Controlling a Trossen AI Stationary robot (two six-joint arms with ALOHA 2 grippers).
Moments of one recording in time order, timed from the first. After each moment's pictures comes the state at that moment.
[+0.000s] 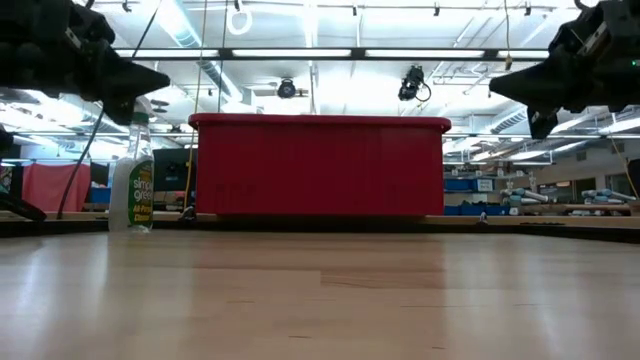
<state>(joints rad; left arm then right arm) 0.13 0.00 0.12 -0.09 -0.05 -0.17 0.09 0.25 0.02 0.28 0.26 0.30</state>
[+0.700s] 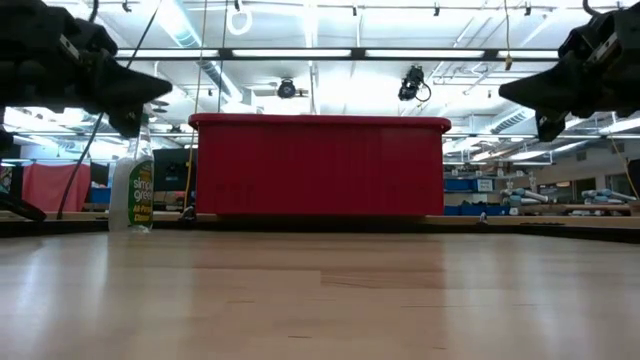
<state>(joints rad) 0.12 0.00 0.01 0.07 0.02 -0.22 0.04 0.01 0.01 0.05 0.22 0.26</state>
